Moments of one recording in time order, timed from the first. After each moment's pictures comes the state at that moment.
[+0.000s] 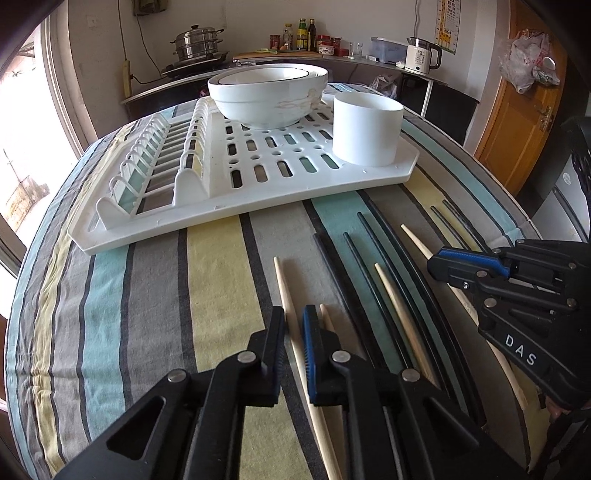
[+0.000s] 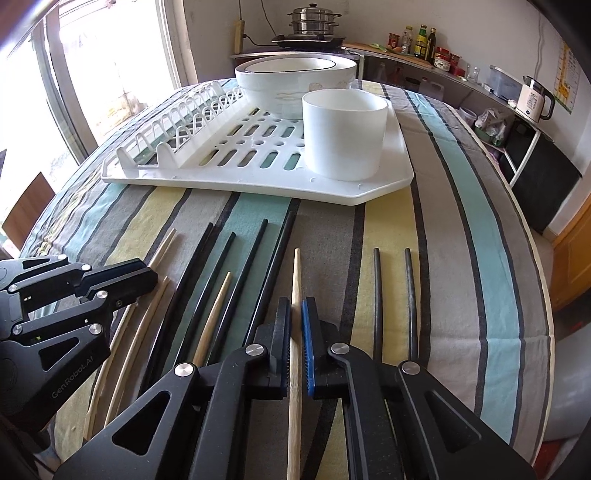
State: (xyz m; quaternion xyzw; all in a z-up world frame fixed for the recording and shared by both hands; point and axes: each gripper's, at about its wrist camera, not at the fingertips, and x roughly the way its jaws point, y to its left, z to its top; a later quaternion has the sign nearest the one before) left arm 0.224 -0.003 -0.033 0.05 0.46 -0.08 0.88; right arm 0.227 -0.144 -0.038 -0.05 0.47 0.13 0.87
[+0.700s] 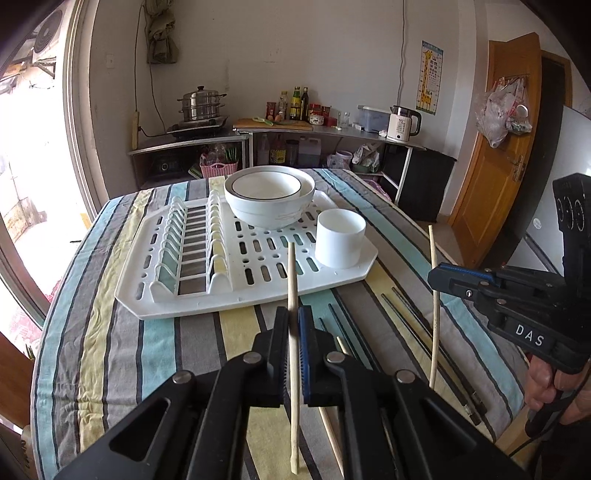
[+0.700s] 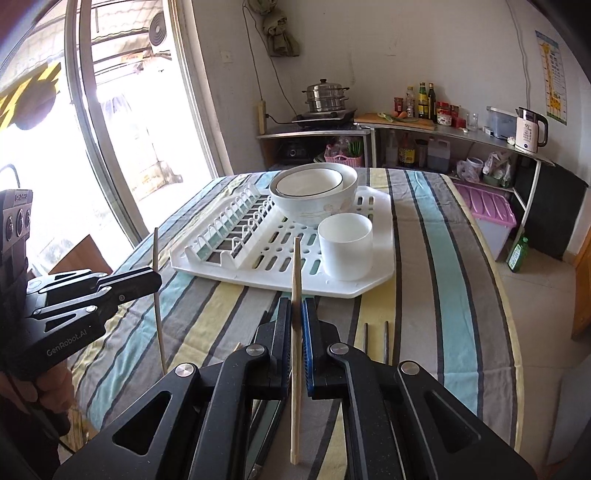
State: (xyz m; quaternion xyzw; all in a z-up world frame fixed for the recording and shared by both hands) left arm 0.181 0.021 0.073 0.01 0.34 -0.12 0.93; right arm 0.190 -0.169 0.059 0.02 0.34 0.18 0.92
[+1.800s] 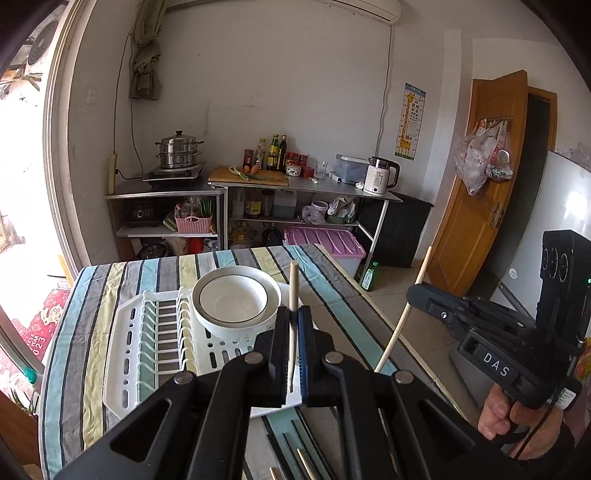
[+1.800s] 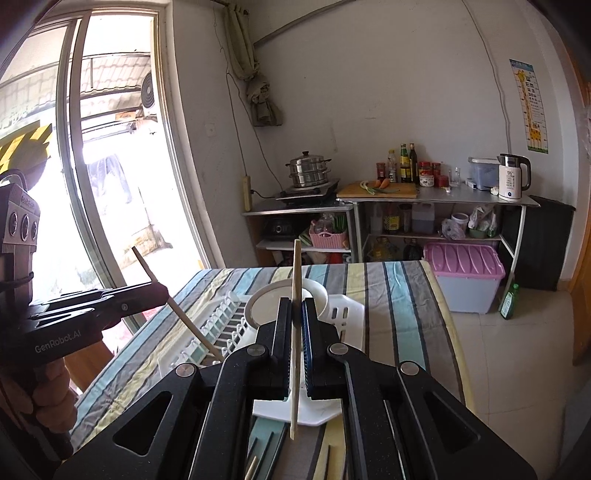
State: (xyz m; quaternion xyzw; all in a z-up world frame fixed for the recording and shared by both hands) left arm 0.262 -0.009 0.174 -0.02 0.28 -0.16 0.95; right arm 0.257 -0.205 0.149 0.06 0.22 0.16 0.96
